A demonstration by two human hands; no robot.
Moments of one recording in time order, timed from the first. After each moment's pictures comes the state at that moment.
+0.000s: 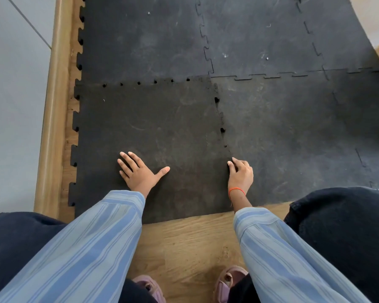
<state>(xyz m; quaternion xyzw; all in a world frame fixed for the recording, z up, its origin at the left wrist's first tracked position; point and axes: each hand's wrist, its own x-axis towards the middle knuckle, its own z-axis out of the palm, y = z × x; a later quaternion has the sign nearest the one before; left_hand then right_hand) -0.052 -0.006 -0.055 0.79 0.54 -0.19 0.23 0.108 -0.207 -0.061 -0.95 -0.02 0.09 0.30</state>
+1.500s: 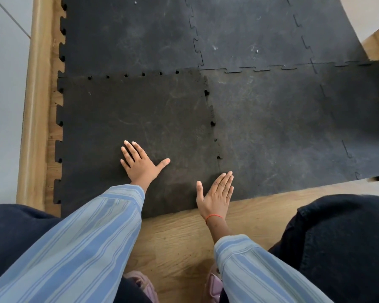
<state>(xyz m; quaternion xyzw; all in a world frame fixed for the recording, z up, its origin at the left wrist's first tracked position) -0.026 -0.021 -0.062 0.82 0.49 -0.20 0.21 0.016 -0.232 -0.076 -0.96 -0.10 0.22 0.11</state>
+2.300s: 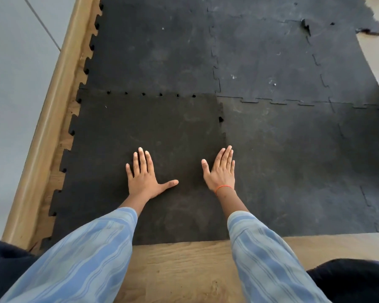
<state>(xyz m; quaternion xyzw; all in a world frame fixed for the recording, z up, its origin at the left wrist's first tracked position) -0.017 0.000 -0.066 0.86 0.43 -0.23 0.18 0.145 -0.142 -0.069 -0.94 -0.26 0.22 0.06</state>
